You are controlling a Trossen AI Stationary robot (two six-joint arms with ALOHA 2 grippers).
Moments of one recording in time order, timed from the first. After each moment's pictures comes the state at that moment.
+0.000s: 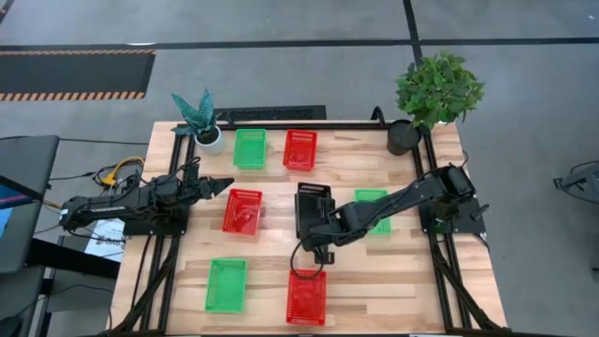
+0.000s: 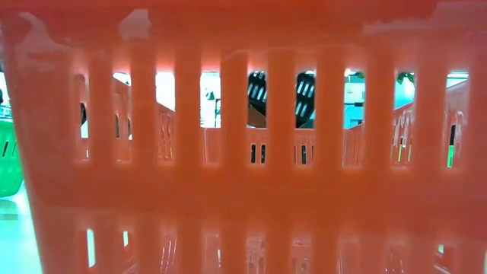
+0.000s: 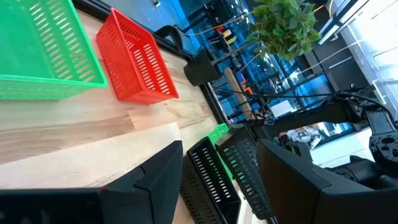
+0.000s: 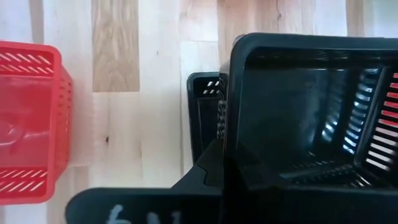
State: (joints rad) left arm 0.12 0.09 0.05 -0.09 -0.25 -1.07; right arm 0.30 1.89 1.56 -0.86 0.29 0.26
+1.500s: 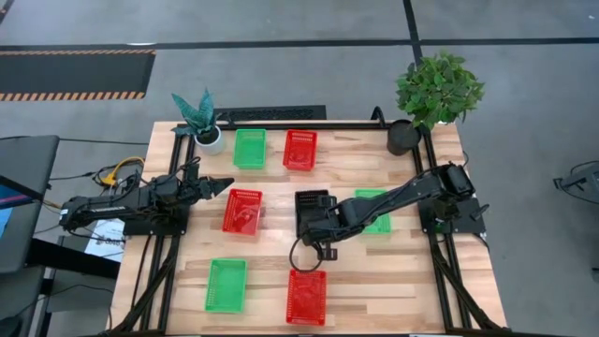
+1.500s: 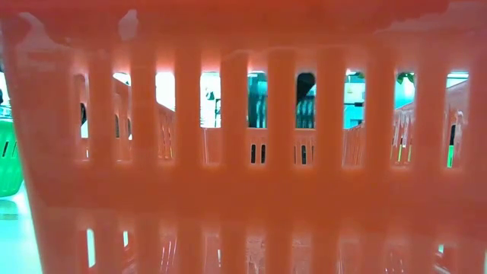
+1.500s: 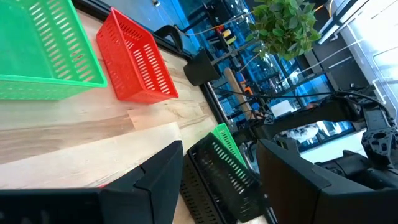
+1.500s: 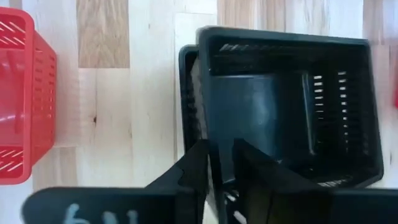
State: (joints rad) left arm 0.12 0.09 0.05 -0.09 -0.25 -1.07; right arm 0.27 1.89 1.53 -0.88 0.24 0.24
